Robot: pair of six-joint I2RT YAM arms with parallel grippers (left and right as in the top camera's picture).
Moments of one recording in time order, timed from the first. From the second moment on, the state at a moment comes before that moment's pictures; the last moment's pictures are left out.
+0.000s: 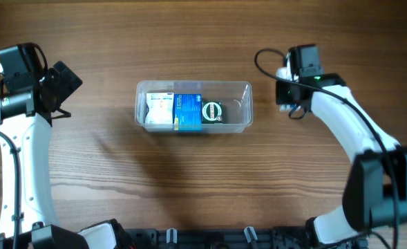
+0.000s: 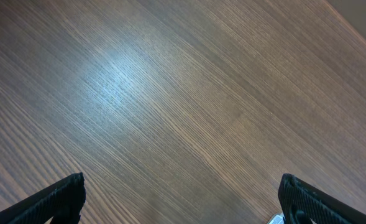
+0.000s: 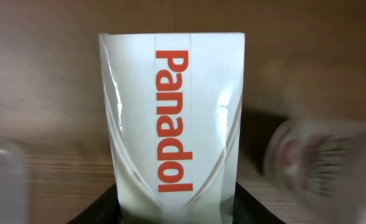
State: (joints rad) left arm 0.28 1.42 1.27 -0.81 -0.14 -0.47; right arm 0.14 1.70 1.16 -0.58 0.13 0.07
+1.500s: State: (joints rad) left arm 0.28 1.42 1.27 -0.81 -0.14 -0.47; right arm 0.64 1.55 1.20 -0.49 0.07 0.11
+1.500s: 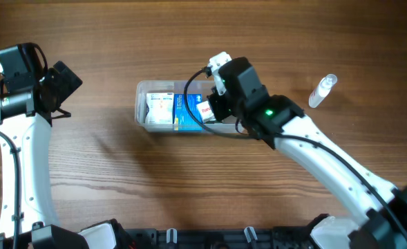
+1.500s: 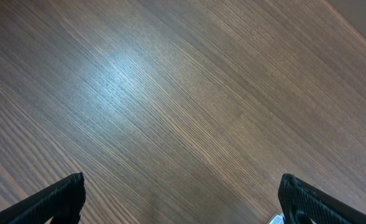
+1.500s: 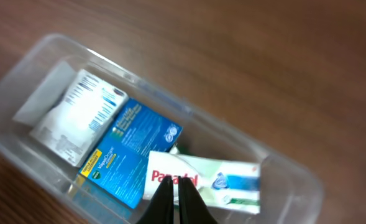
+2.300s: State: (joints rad) left arm 0.28 1.42 1.27 -0.81 -0.14 -0.47; right arm 0.64 1.66 1.20 -0.49 0.02 1.27
